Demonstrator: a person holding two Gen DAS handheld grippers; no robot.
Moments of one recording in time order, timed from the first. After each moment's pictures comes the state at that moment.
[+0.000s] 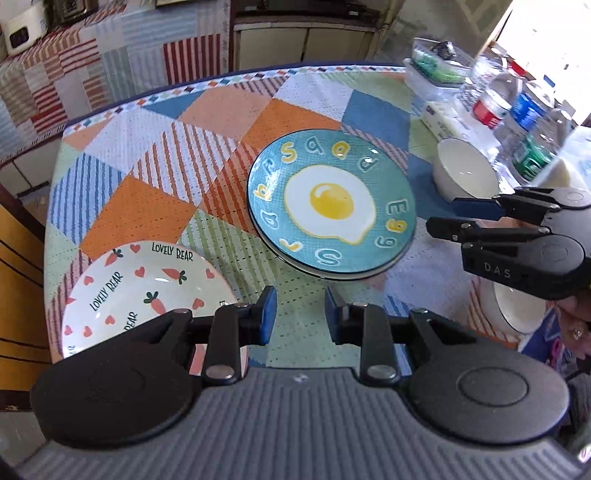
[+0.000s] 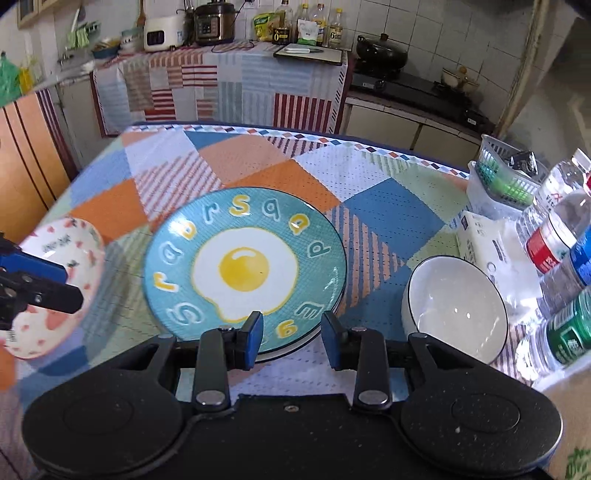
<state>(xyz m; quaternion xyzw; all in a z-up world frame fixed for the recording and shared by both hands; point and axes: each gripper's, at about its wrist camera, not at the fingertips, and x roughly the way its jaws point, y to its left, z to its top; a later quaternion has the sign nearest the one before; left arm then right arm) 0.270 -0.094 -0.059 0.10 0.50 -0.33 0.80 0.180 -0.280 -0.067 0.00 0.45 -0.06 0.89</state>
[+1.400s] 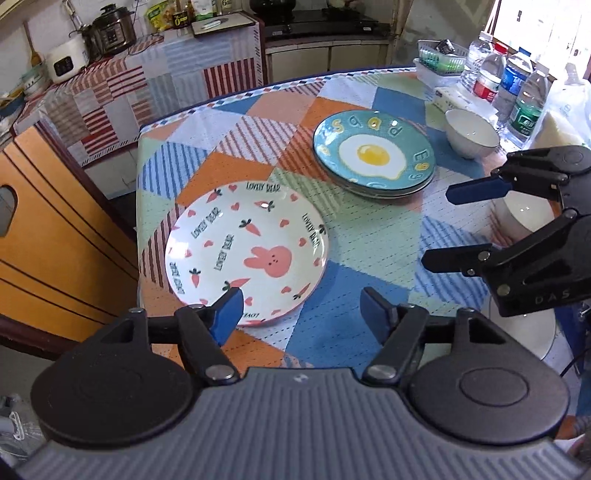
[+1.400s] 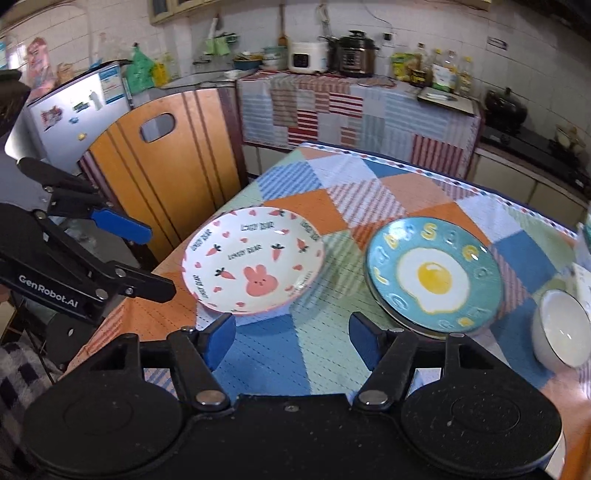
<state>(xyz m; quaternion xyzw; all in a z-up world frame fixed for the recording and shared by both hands) 0.181 0.029 -0.044 0.15 0.45 -0.29 0.83 0.106 -0.153 -0.038 -0.04 0.41 0.14 0.90</state>
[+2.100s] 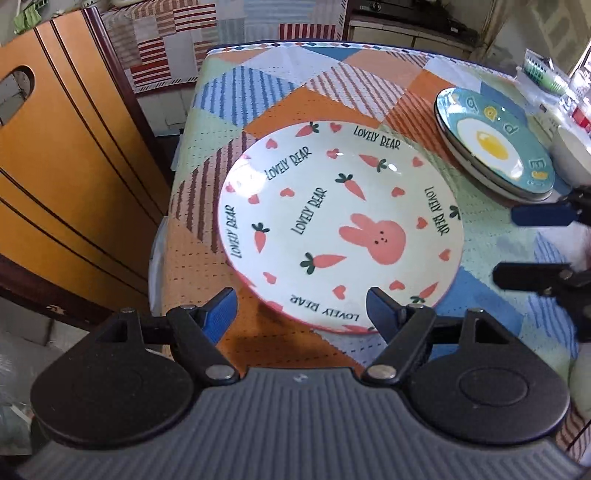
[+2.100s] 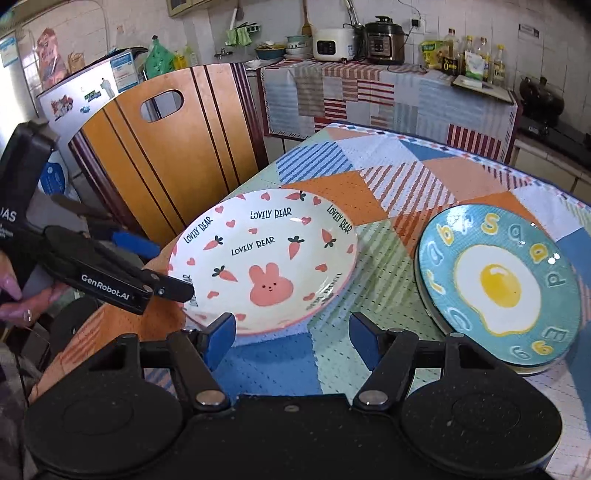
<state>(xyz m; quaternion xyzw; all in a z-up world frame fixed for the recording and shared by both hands) 0.257 0.072 -0.147 0.07 0.49 -0.20 0.85 0.172 -0.142 -0.111 0.00 0.42 0.18 0.89</state>
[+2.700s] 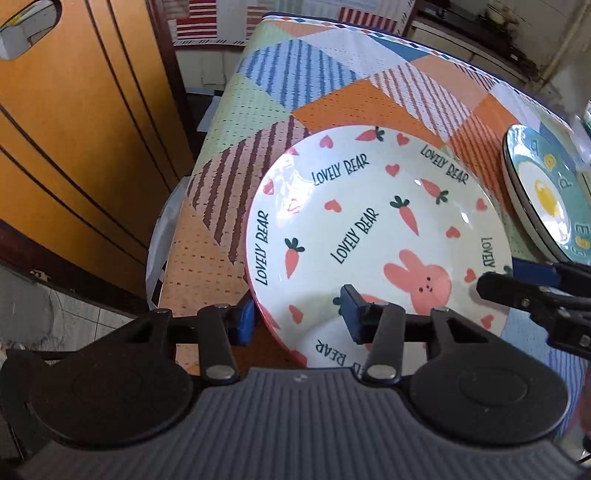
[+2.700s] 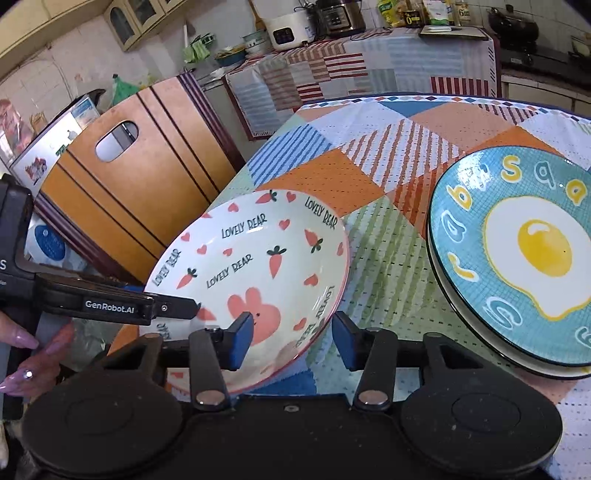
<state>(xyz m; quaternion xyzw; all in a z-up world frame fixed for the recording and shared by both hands) 0.304 0.077 -0.171 -0.01 0.53 -0.12 0.84 0.225 -0.159 -0.158 0.12 0.44 0.15 0.88</state>
